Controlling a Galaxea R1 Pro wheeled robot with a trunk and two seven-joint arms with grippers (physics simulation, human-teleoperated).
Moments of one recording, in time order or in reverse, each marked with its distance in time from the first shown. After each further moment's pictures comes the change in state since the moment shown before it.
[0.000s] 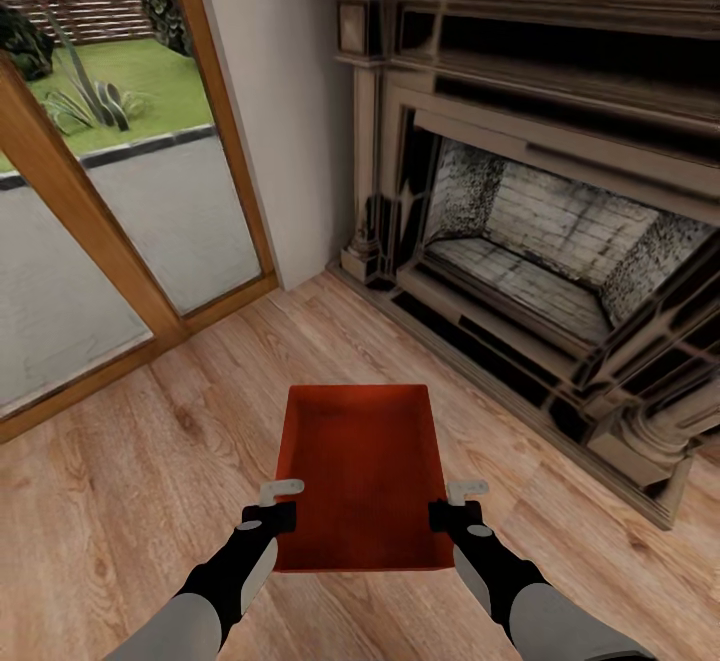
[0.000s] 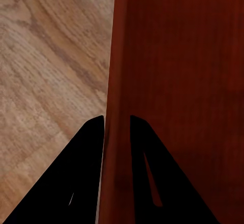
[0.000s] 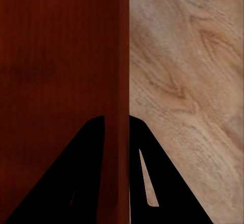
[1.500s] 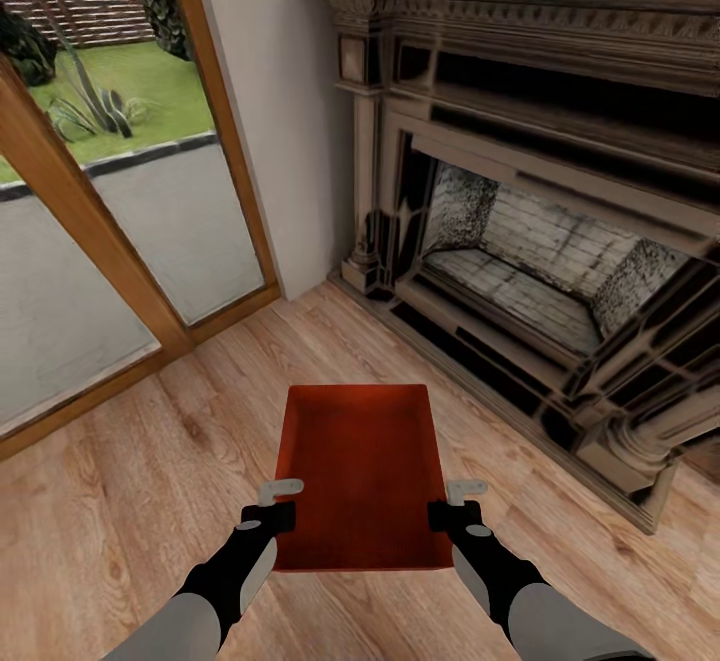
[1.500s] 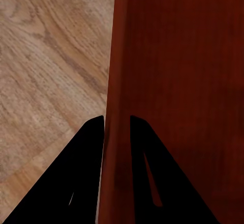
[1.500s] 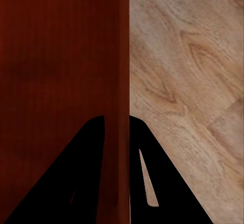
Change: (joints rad) left arm 0.000 0.003 -0.003 -0.001 0.004 0.000 0.001; right arm 0.000 0.004 -0.003 0.000 0.003 -0.001 -0.003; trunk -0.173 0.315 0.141
